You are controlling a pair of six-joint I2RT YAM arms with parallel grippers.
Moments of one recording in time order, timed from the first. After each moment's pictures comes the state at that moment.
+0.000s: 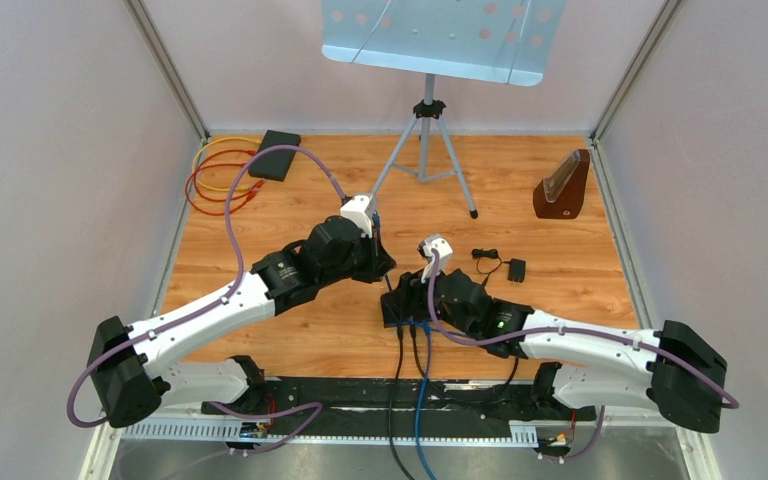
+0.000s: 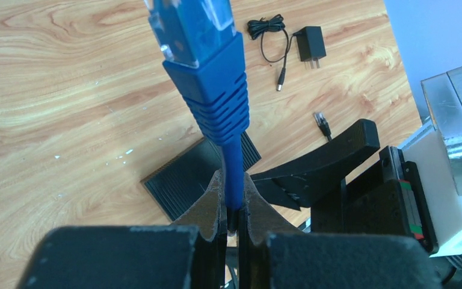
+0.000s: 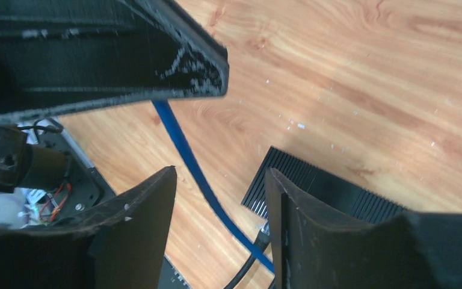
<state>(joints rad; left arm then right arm) -0.91 1.16 0.94 -0.29 -0.10 -0.64 1.10 1.09 0.55 0.19 0.22 0.54</state>
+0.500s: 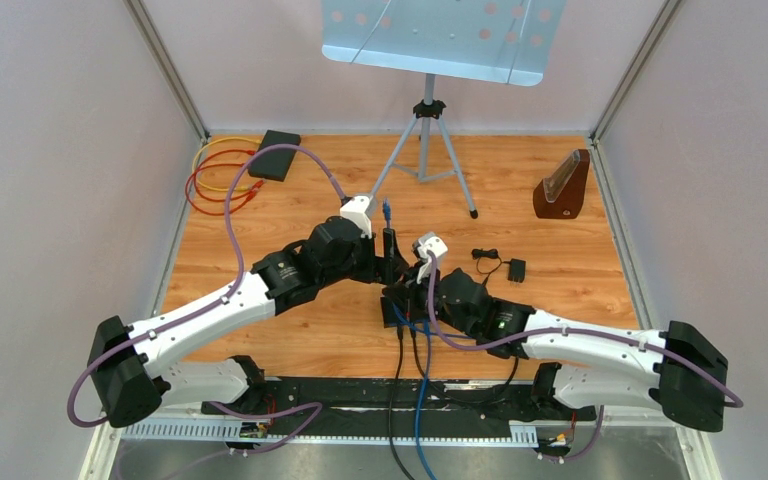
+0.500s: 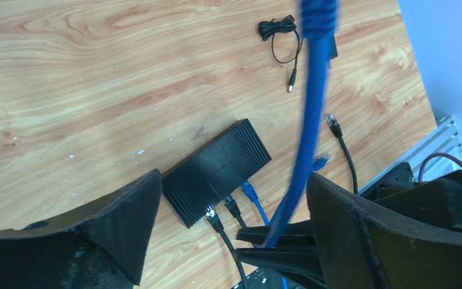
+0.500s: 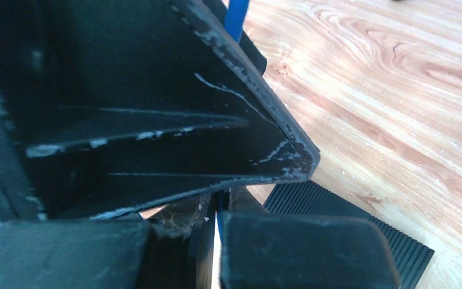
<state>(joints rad) -0.91 1.16 0.94 -0.31 -0.12 -0.62 1.13 1.08 0.60 0.21 0.22 0.44</state>
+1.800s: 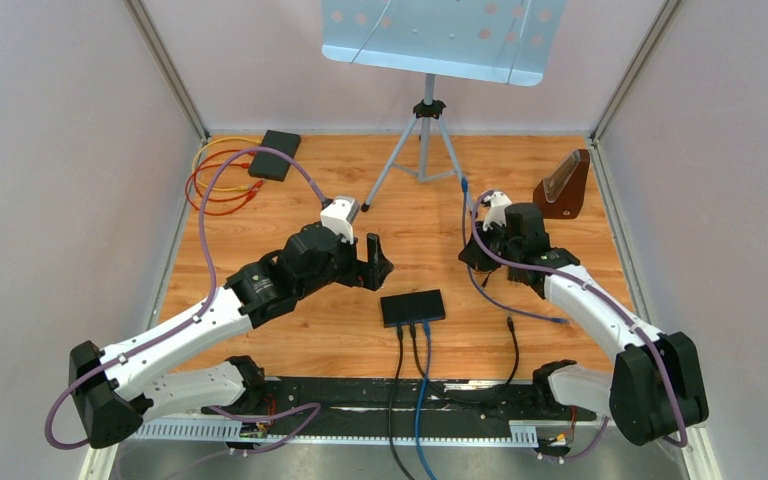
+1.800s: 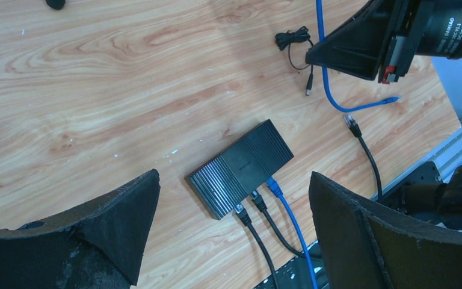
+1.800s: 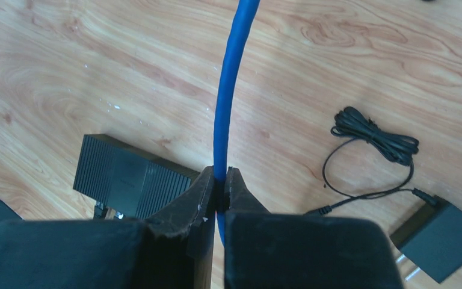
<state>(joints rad) -0.91 1.01 0.89 -0.35 -0.18 -0.52 0.32 1.20 0.72 -0.20 -0.33 0.17</state>
